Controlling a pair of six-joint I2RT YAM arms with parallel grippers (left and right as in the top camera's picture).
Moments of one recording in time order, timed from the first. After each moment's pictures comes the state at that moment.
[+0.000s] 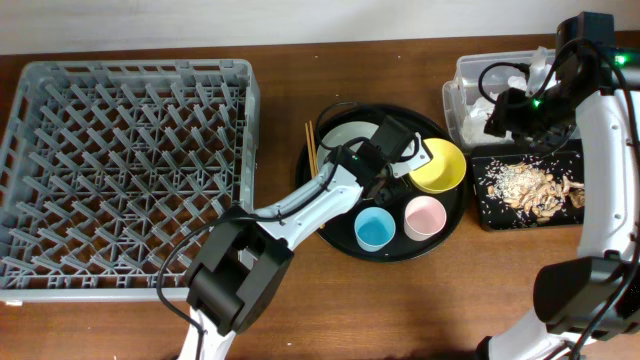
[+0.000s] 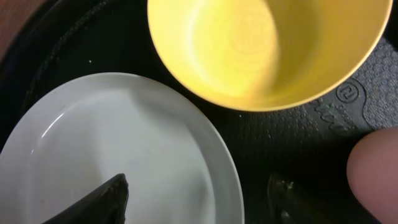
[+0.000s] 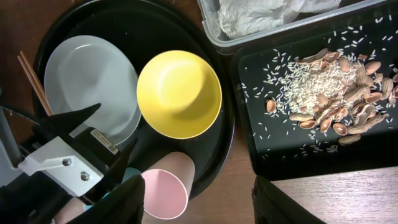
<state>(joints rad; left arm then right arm) -0.77 2.14 1.61 -0.46 0.00 0.35 -0.18 1.82 1.95 -1.46 -0.20 0.10</state>
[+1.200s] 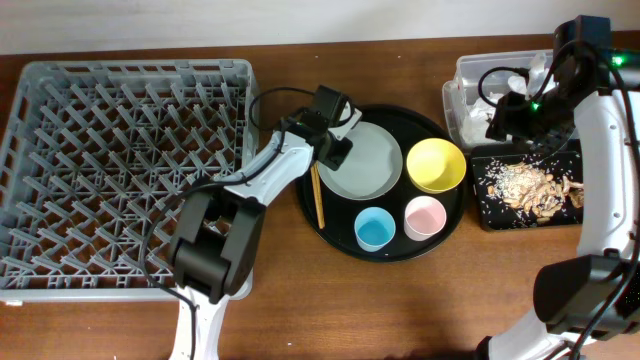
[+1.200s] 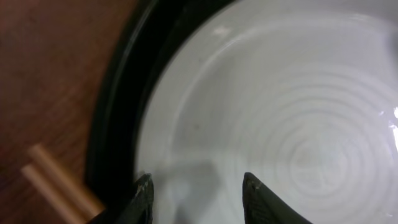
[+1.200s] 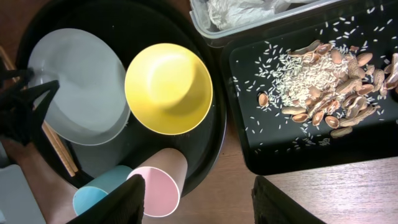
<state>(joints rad) -0.51 2.23 1.65 -0.47 0.01 0.17 -0.18 1.82 1.93 -1.47 -0.17 0.10</state>
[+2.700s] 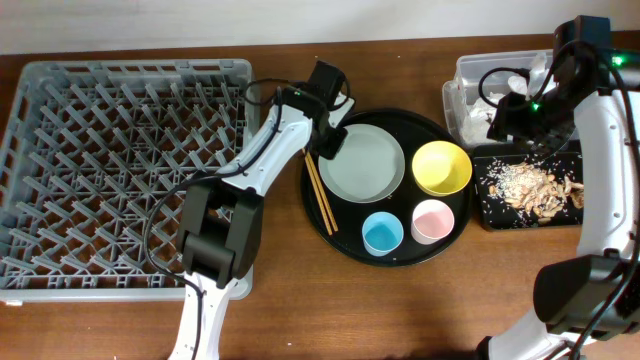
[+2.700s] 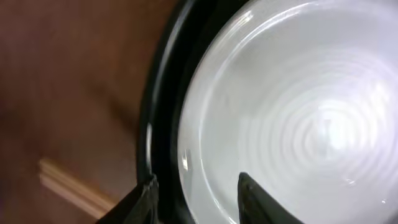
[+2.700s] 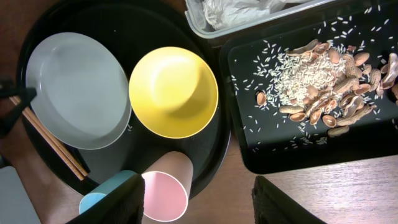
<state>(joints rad) -0.48 2.33 1.97 -0.91 0.05 0.06 -0.18 1.82 1.93 -1.47 -0.16 0.10</state>
